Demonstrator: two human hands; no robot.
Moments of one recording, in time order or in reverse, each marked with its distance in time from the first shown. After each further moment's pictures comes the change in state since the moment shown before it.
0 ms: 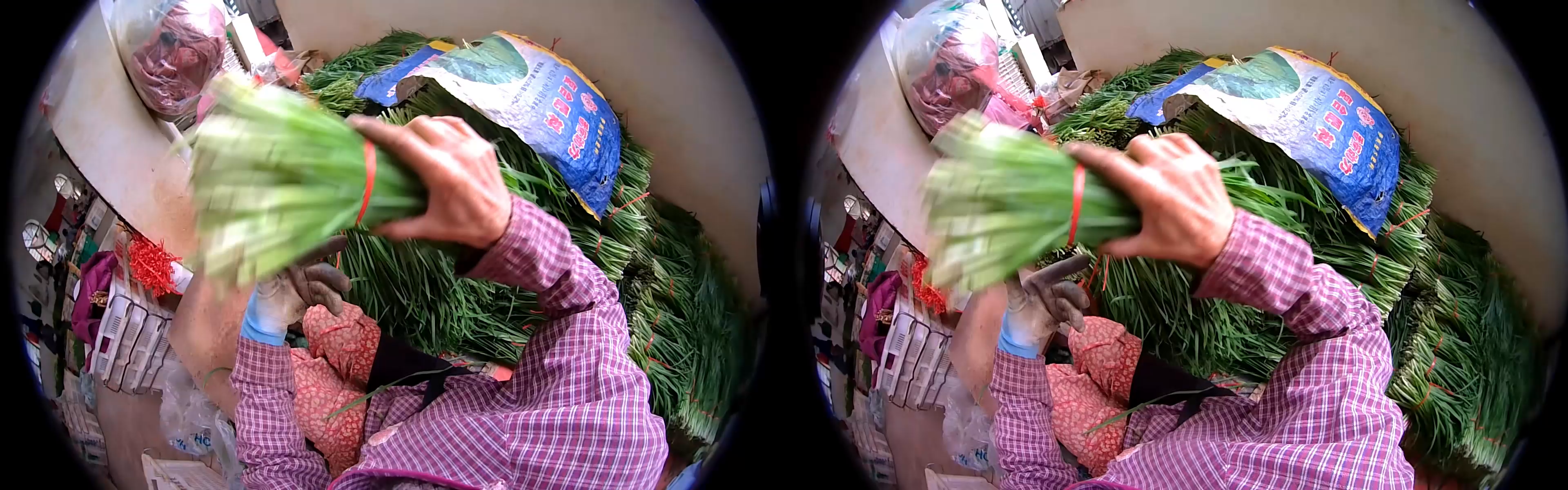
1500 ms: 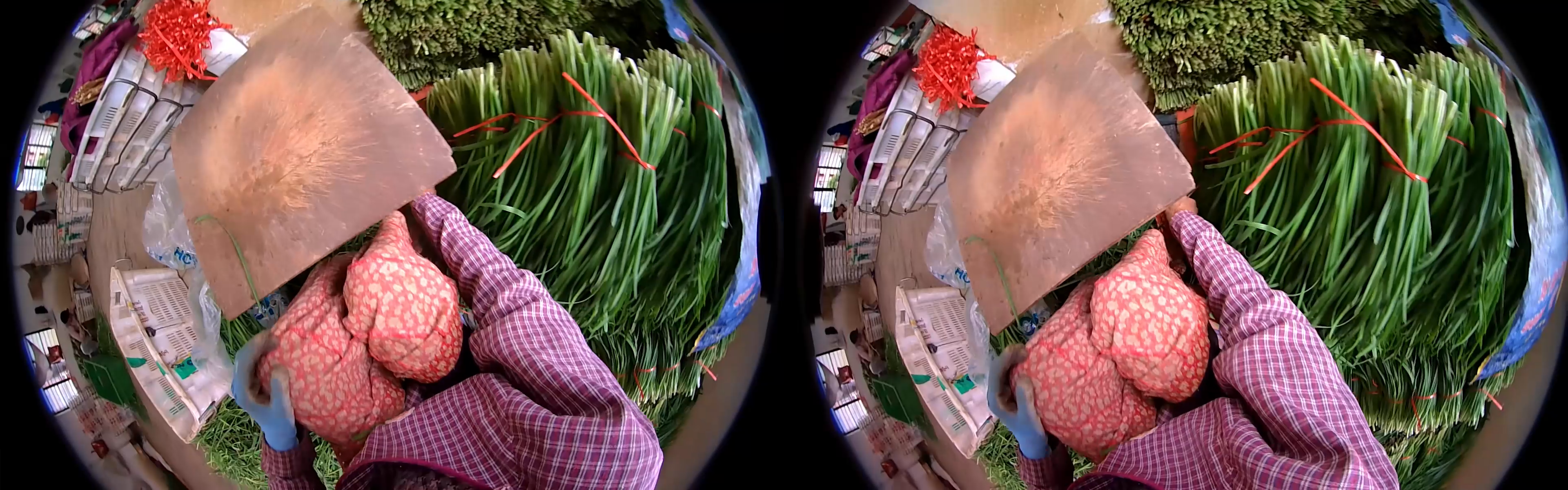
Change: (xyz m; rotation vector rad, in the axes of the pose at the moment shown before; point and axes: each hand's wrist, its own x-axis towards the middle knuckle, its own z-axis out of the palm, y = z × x) left_hand -0.196 -0.125 -0.012 0.961 1.547 -0.227; right_hand -0.295 -0.111 0.624 0.639 -1.112 0.877
